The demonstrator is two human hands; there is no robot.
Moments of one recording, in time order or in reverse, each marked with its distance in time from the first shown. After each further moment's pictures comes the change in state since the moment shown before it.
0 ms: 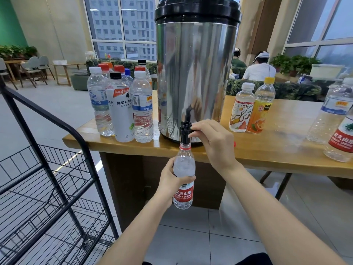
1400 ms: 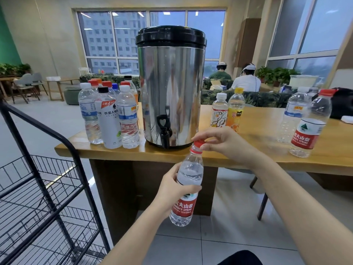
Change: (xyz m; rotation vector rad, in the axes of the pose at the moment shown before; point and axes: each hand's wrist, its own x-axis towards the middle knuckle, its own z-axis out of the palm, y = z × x) left_hand -0.079 0.034 0.041 0.029 -0.210 0.077; right_hand 0.011 0.006 -0.124 0.500 -0.638 0.482
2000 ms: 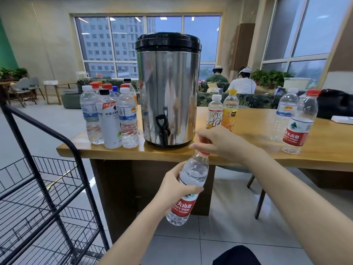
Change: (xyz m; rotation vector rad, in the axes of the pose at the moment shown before) left_hand -0.022 0.010 0.004 0.019 -0.088 0.080; right_hand -0.007 -0.021 0.001 -0.579 -0.049 -0.024
